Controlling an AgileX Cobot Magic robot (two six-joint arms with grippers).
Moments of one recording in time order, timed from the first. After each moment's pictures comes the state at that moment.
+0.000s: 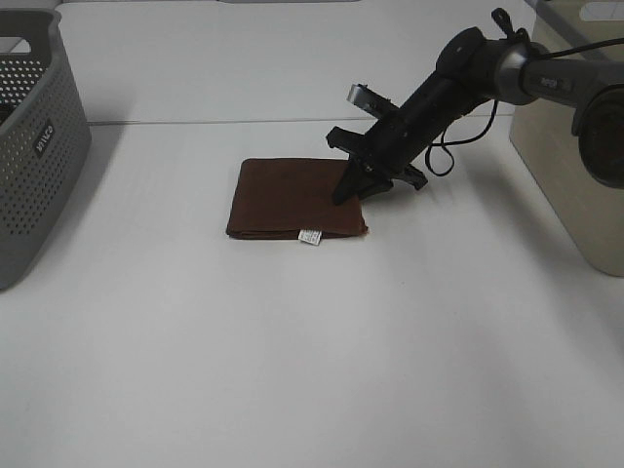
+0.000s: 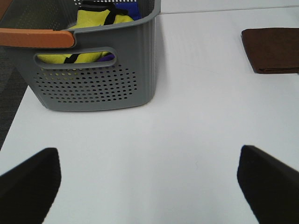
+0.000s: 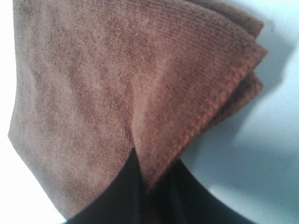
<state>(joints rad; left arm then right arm) 0.02 -0.01 -0.50 0.00 1.06 0.01 0.25 2.66 -2.22 0.66 1.13 -0.31</state>
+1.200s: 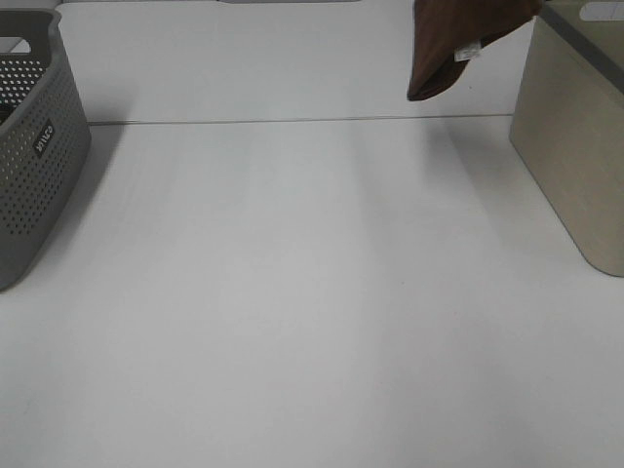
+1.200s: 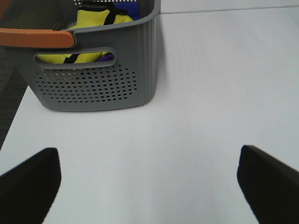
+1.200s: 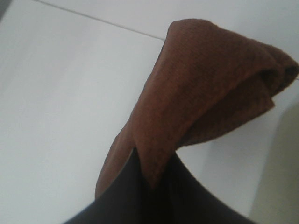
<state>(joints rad) 0.02 -0.01 -0.50 0.00 1.06 0.01 0.13 2.05 -2.22 0.26 1.22 -0.30</state>
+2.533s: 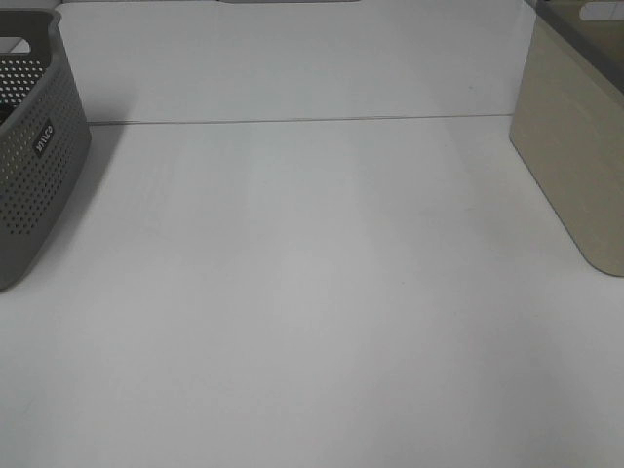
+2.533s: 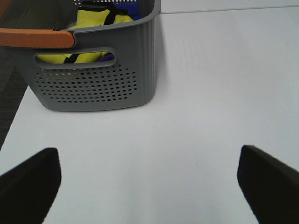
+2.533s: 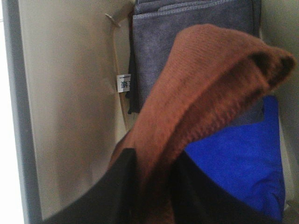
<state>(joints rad) 0.02 -0.01 -0.50 0.00 1.06 0.01 -0.27 2.06 -2.08 0.18 1.22 -0.16</state>
